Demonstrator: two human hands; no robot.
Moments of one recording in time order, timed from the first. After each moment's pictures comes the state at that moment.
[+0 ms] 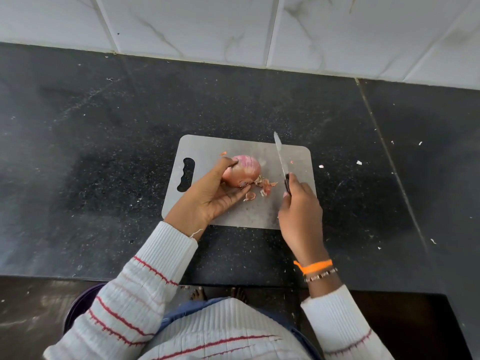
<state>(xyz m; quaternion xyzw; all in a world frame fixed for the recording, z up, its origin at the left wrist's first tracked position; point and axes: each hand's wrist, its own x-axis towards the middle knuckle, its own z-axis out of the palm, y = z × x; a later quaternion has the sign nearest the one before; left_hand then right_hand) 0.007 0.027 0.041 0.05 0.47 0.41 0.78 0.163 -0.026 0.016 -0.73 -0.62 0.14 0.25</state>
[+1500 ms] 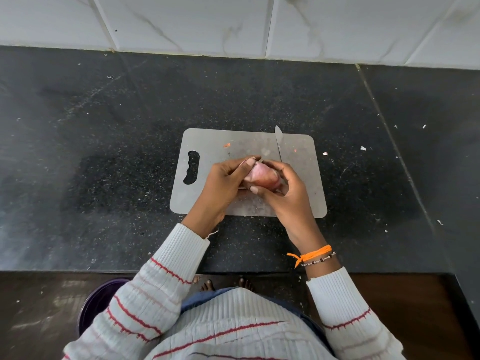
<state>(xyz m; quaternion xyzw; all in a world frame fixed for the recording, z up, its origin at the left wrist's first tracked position) 0.011 0.002 0.038 0.42 0.50 0.42 0.63 0.144 -0.026 0.005 -0.53 -0.50 0.47 0.50</state>
